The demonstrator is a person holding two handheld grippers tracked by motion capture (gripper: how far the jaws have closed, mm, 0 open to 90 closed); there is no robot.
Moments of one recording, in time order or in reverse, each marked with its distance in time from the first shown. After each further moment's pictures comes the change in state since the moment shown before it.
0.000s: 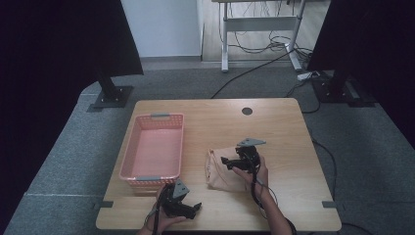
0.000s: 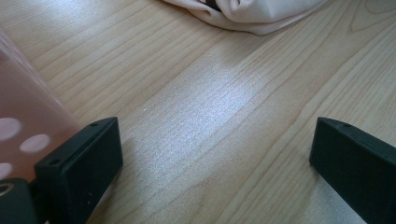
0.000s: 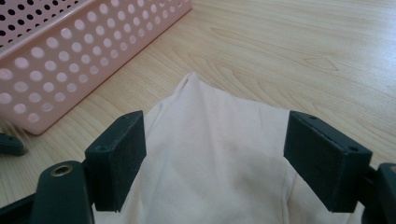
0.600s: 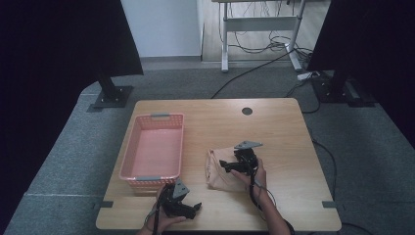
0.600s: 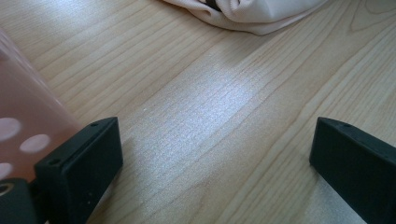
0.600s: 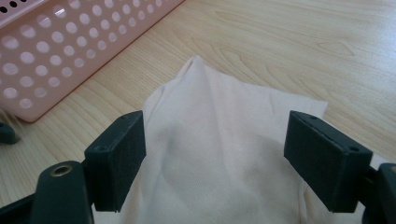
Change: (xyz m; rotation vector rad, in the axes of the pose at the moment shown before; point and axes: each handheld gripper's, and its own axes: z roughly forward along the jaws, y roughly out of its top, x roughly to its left) left arm 0.000 0.000 0.000 0.000 0.000 0.000; right arm 0.003 -0.009 0.009 0.032 0.002 -0.009
